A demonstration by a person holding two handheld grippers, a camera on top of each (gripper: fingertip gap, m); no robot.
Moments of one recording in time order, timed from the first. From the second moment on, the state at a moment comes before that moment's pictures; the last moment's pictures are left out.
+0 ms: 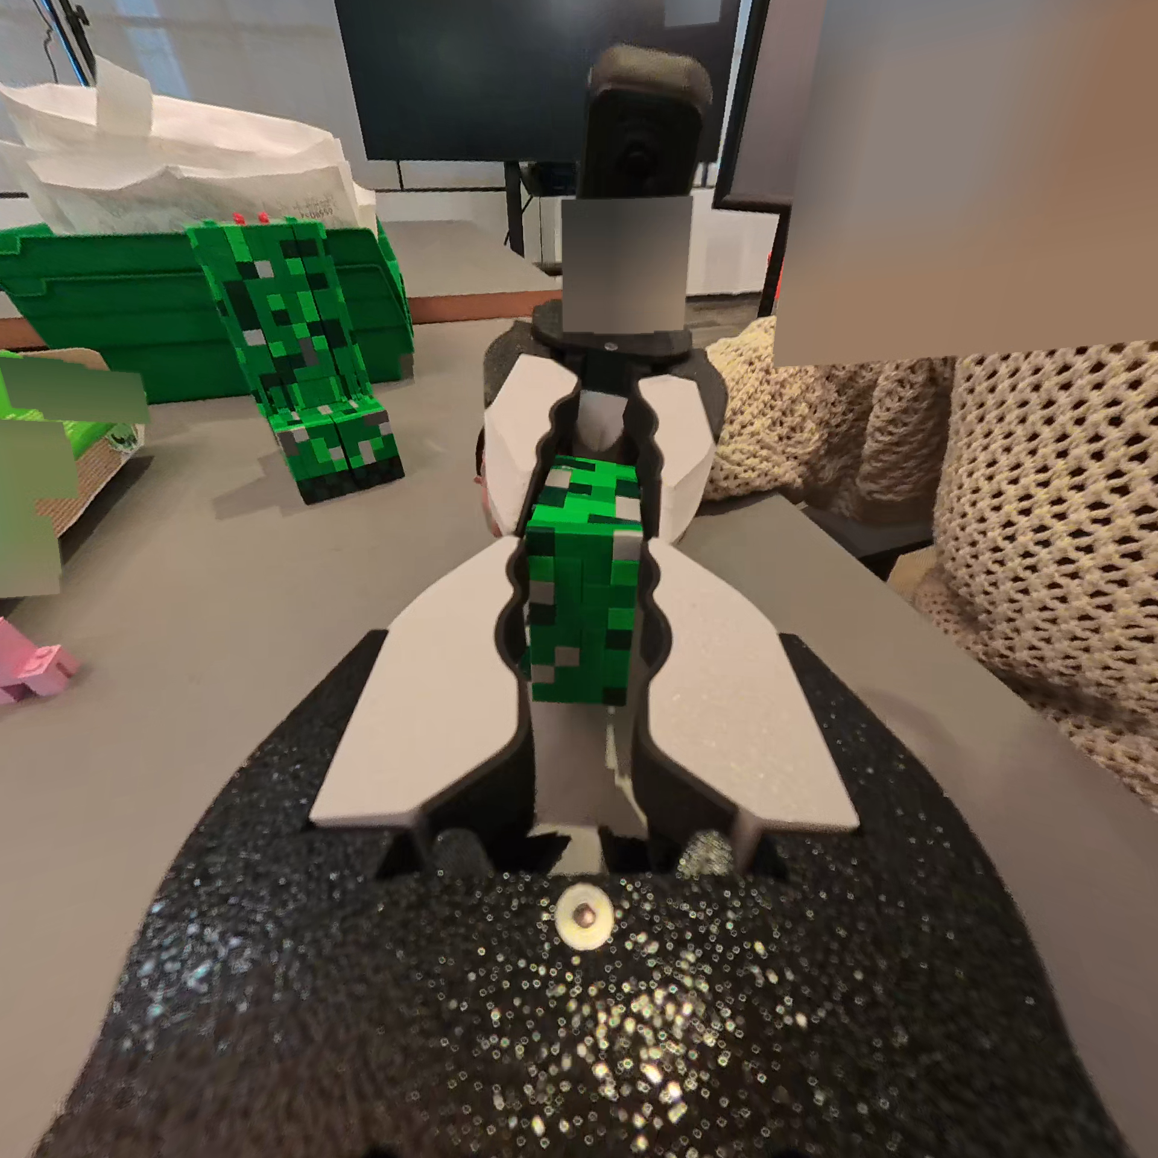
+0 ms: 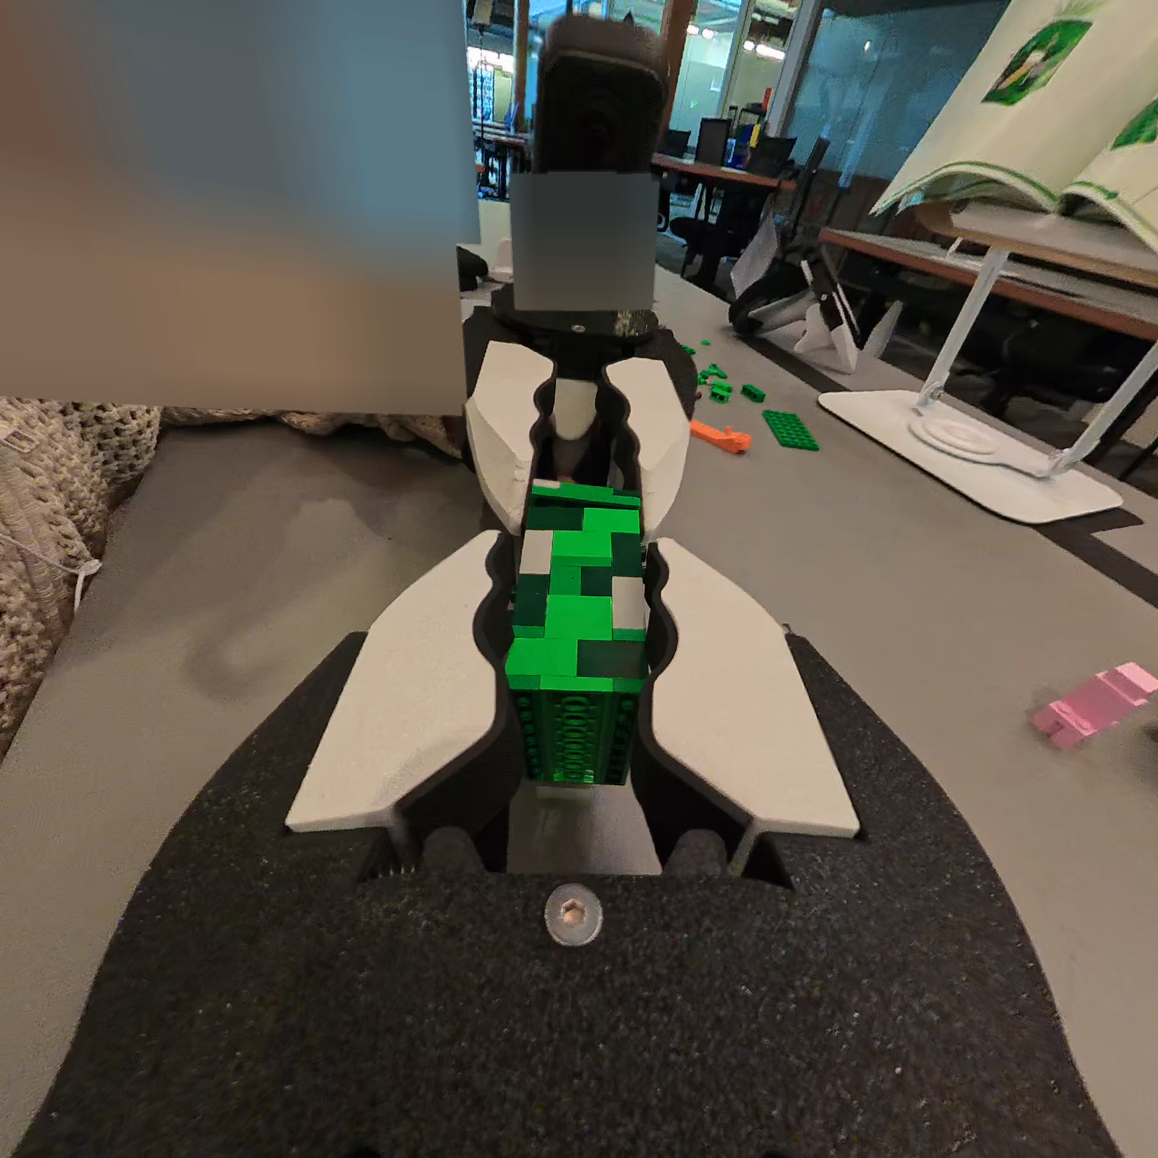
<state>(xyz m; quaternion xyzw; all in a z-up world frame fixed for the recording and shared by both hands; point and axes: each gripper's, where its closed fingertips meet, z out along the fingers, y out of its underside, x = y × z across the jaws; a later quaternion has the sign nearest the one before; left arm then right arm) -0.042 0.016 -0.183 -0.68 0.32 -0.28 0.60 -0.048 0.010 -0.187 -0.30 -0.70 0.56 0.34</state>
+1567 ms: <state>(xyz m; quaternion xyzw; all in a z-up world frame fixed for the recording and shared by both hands) -0.109 0.012 -0.242 -0.87 0.31 -0.12 0.37 -0.060 0.017 -0.161 -0.32 -0.62 0.66 0.28</state>
